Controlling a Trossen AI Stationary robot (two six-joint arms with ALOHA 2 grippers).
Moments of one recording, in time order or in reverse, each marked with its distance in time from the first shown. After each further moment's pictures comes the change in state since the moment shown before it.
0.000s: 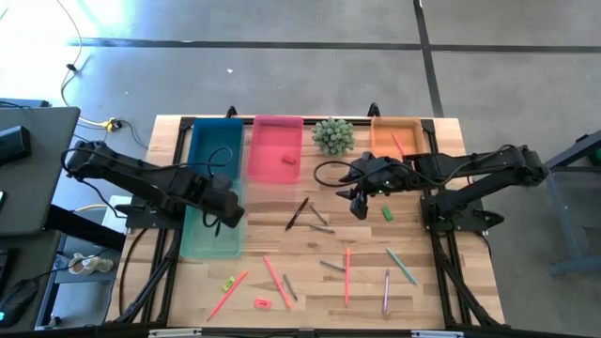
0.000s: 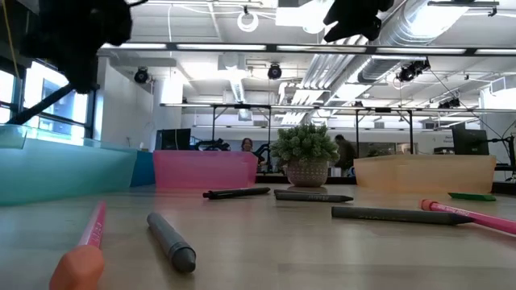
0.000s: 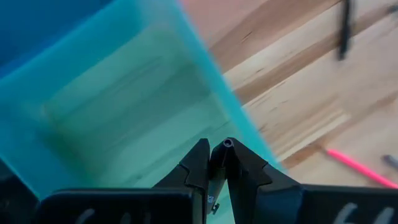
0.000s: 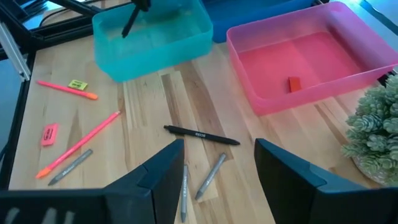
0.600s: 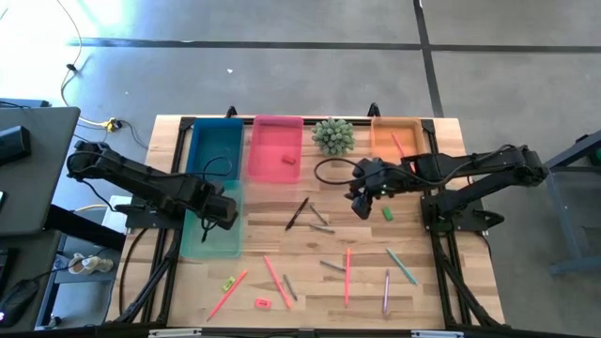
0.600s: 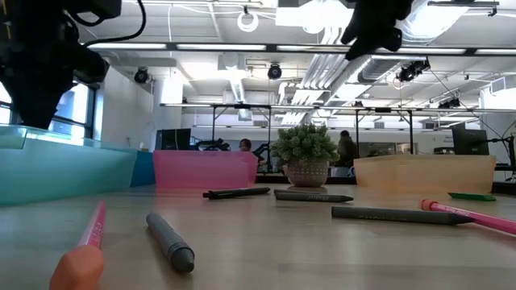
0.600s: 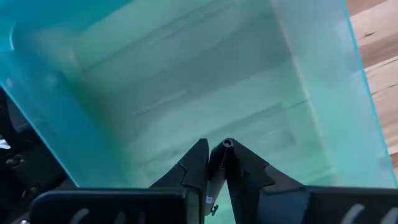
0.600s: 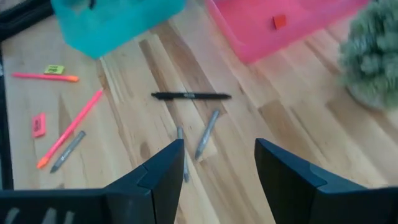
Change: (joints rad) left arm 0.000 0.000 -0.181 0.007 0.088 -0.126; right arm 0.000 0.000 0.000 -0.186 -0.004 0.234
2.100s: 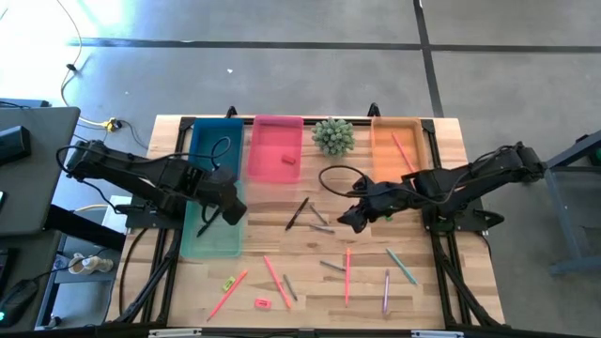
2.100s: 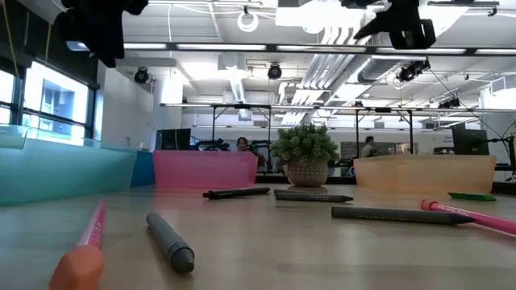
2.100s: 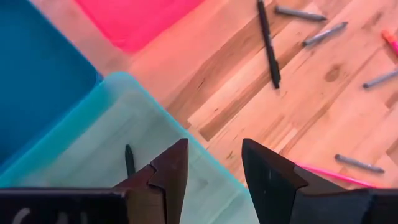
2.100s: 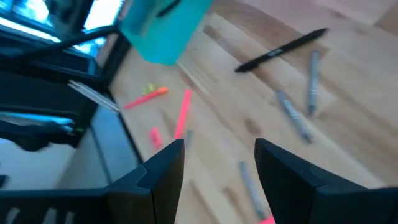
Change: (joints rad) left arm 0.009 -0.003 0.348 0.000 -0.185 0.372; right arm 0.168 0.000 -0.090 0.264 -0.099 0.579
